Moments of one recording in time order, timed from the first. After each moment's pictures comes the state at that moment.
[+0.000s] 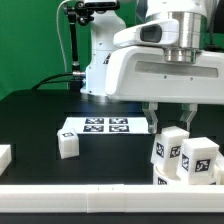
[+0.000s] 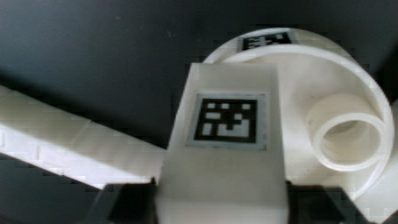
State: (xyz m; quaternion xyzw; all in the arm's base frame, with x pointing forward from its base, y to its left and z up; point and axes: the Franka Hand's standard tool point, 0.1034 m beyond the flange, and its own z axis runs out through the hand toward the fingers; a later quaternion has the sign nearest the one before) arm 0.608 0.051 0.084 0.98 0.17 0.11 0.05
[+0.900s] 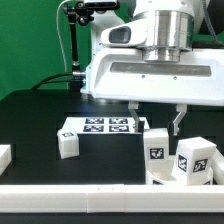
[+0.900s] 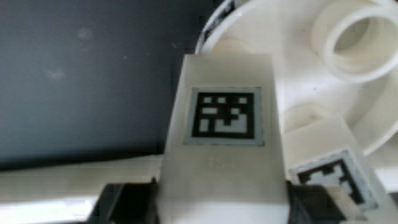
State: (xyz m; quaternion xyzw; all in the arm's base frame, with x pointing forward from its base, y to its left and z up) arm 0.613 0.040 0.085 0.97 -0.19 0.14 0.01
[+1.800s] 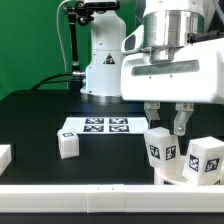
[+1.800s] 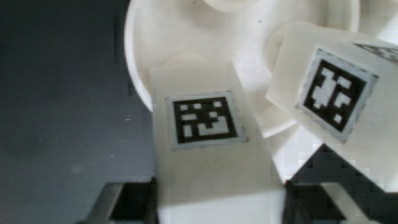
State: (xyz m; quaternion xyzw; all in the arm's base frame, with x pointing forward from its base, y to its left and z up) arm 0.611 0.049 0.085 0.84 -0.53 0.13 -0.05
